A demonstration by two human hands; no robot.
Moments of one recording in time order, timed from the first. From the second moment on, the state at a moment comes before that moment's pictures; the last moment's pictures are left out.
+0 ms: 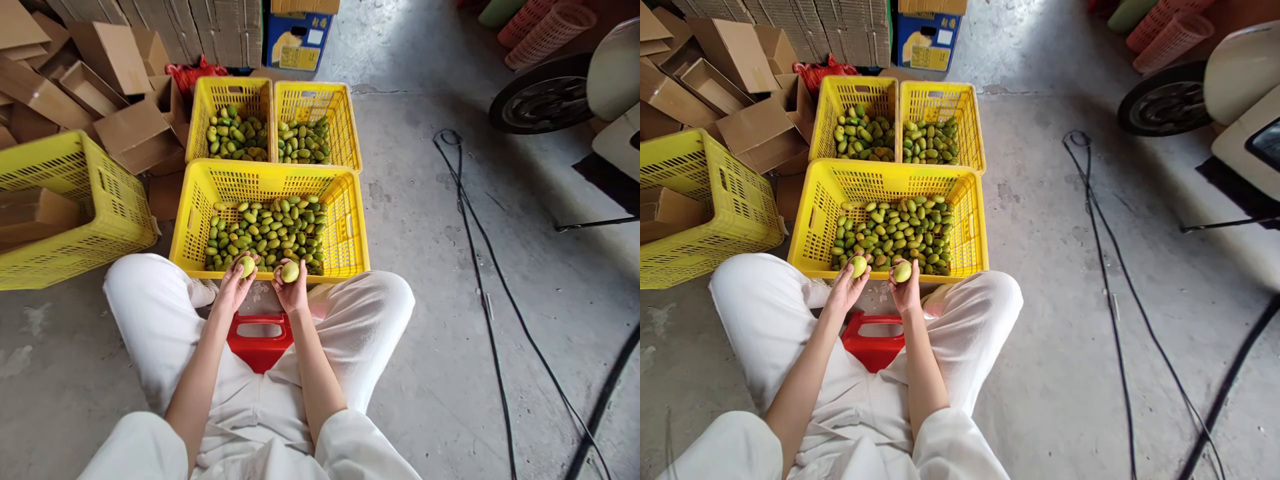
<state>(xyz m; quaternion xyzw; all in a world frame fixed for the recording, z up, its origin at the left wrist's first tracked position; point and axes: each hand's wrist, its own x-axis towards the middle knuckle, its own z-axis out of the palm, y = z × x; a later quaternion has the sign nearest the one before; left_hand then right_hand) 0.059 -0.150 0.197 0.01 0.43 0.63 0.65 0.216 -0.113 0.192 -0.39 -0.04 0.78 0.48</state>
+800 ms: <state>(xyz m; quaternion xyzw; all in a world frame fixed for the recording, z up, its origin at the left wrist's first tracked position) 0.060 -0.141 0.212 -0.07 0.43 0.61 0.66 0.210 -0.115 0.180 -0.38 -0.06 0.78 0.50</state>
